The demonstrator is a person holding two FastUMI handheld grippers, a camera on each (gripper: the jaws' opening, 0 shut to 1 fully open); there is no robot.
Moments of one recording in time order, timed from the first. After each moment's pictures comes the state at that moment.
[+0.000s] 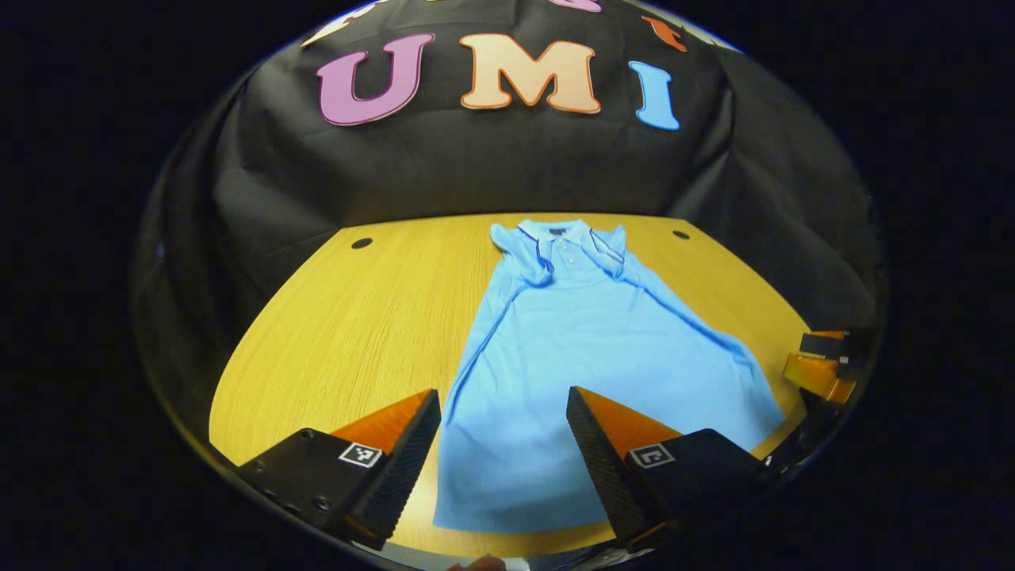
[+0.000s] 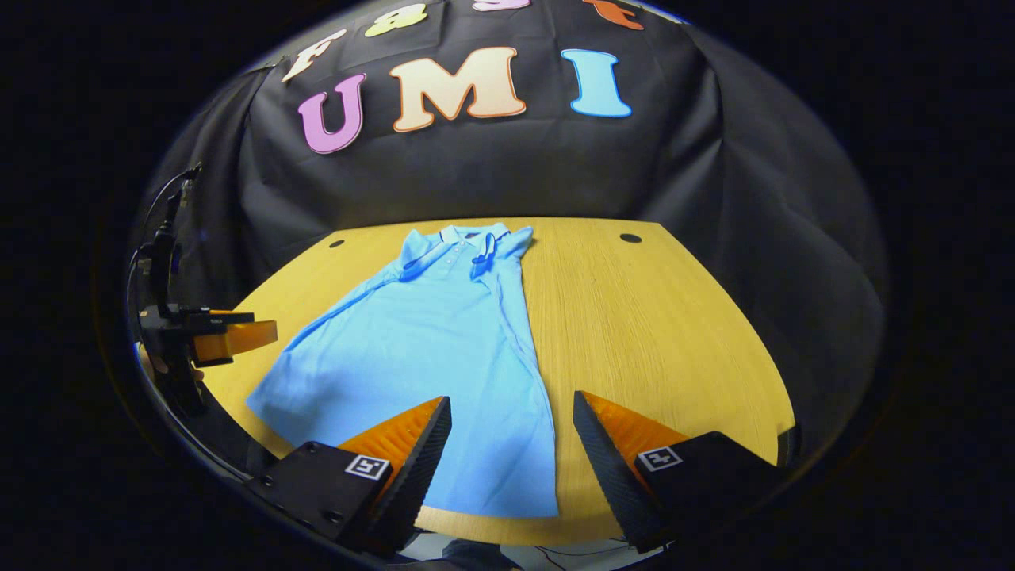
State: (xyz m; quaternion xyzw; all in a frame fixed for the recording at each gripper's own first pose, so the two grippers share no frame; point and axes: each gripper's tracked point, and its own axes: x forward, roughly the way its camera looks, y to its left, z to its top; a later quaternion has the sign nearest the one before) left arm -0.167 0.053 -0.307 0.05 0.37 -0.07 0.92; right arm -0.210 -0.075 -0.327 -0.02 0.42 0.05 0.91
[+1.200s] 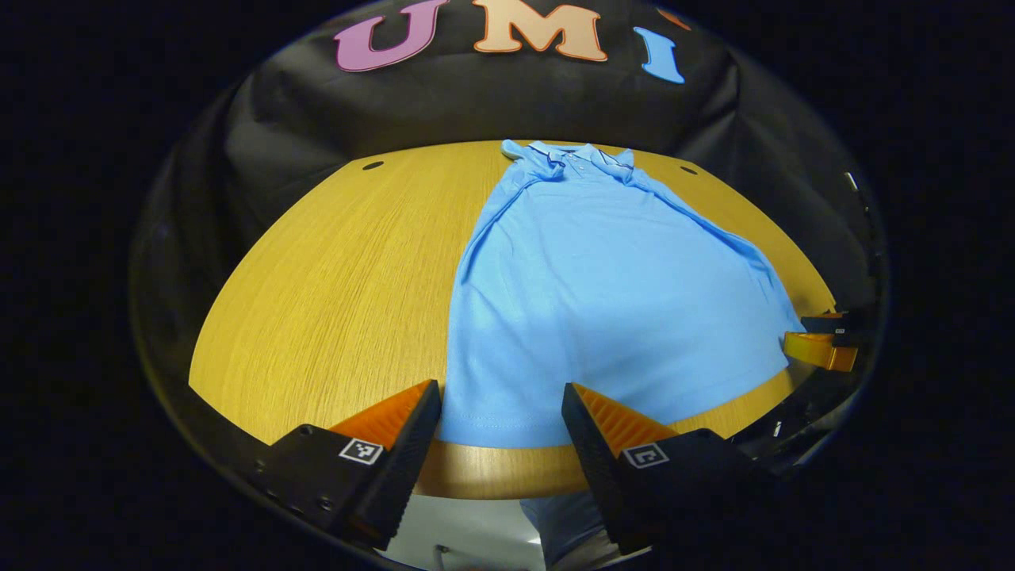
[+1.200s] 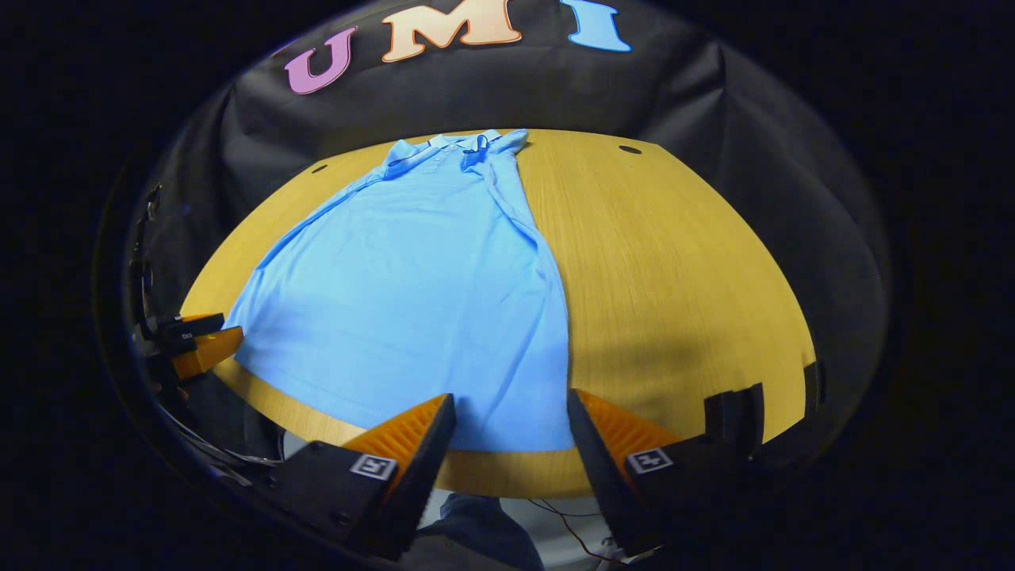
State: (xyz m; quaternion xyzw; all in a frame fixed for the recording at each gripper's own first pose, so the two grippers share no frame) left arm -0.255 0.064 -0.369 0.04 0.45 -0.05 0.89; right arm -0.284 -0.065 -0.398 -0.04 0.54 0.06 0.84
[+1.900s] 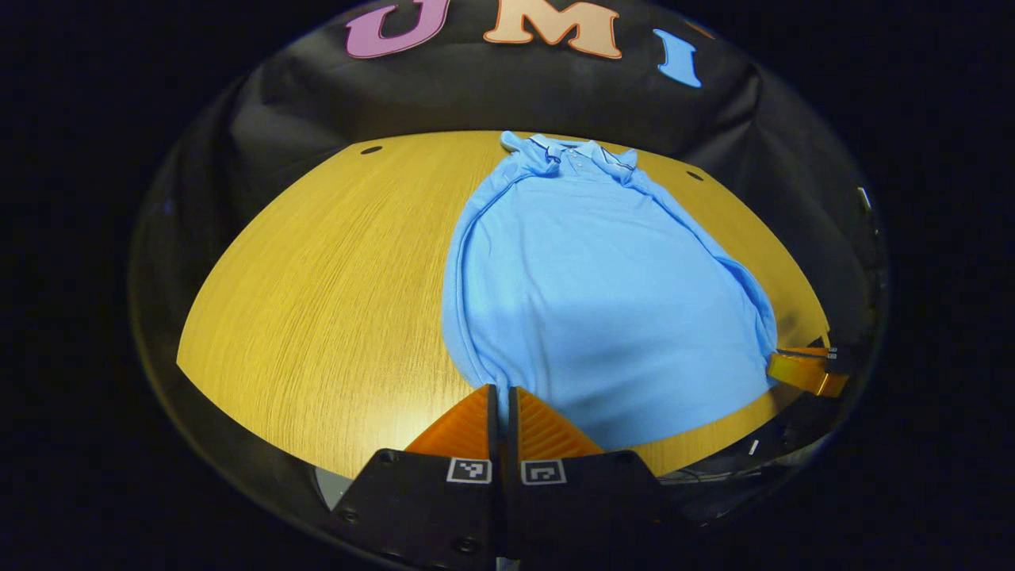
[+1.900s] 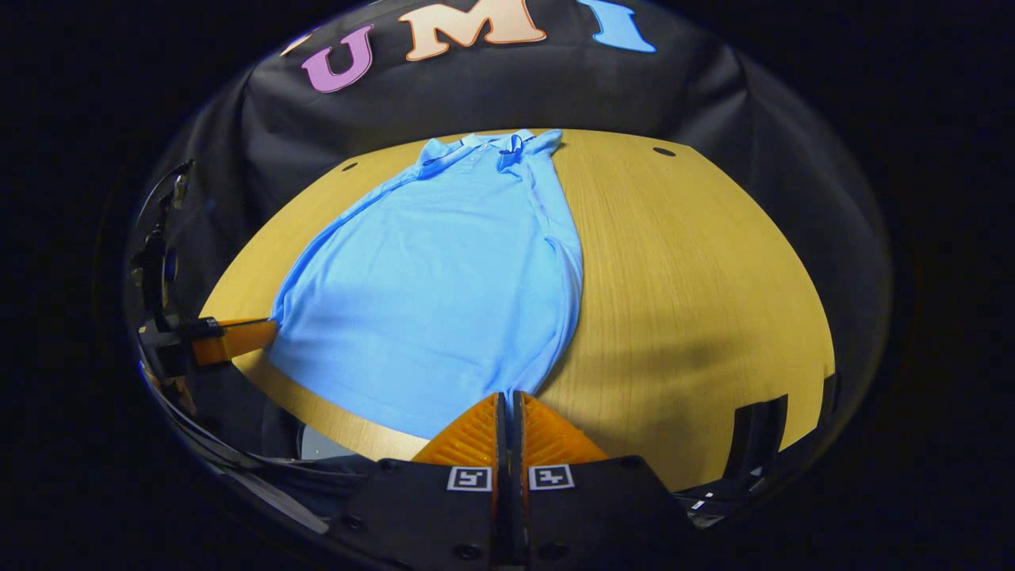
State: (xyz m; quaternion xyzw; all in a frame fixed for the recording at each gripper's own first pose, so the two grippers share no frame) left arm -0.247 0.033 -0.364 -0.02 0.48 -0.02 0.88; right arm -0.272 -0.037 -0.384 0.00 0.52 0.09 0.85
